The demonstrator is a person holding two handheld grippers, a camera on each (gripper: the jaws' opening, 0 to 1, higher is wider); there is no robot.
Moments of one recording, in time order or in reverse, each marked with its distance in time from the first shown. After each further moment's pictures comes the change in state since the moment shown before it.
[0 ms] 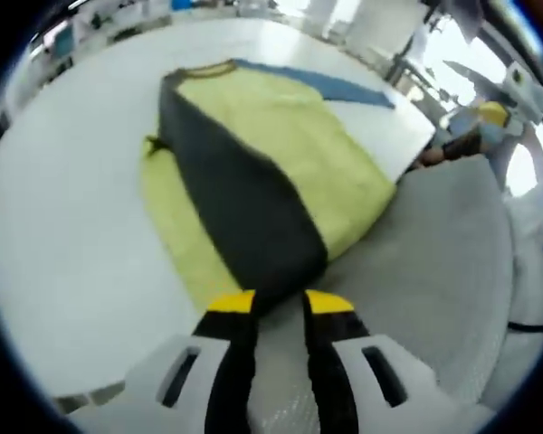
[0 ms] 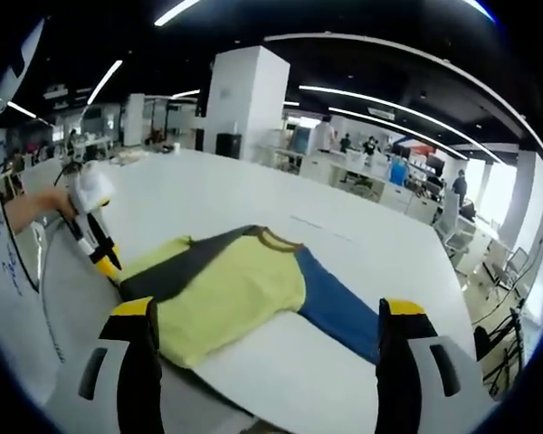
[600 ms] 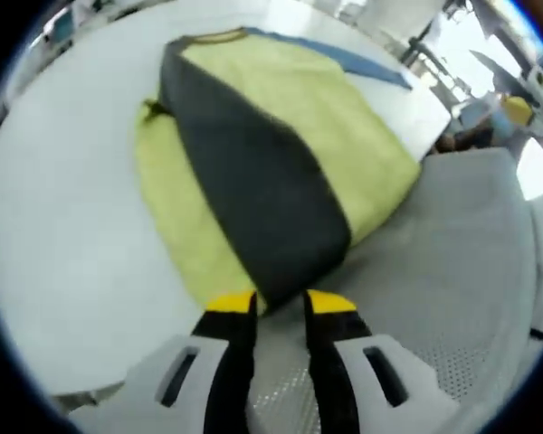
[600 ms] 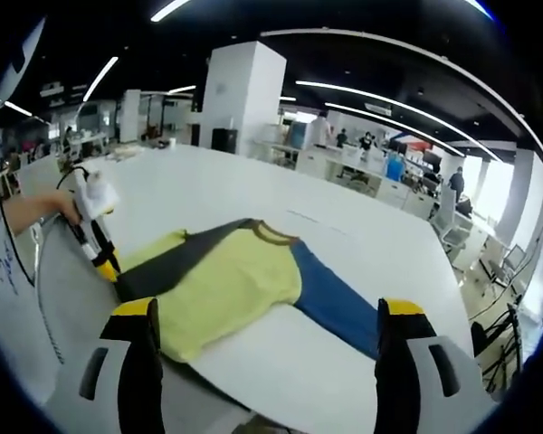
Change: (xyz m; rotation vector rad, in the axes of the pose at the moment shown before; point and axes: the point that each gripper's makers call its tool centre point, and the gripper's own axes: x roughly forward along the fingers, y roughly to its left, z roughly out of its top) left arm 0.024 0.010 -0.012 -0.027 0.086 0.001; right arm 0.000 -0.004 -0.009 0.001 0.027 -0.018
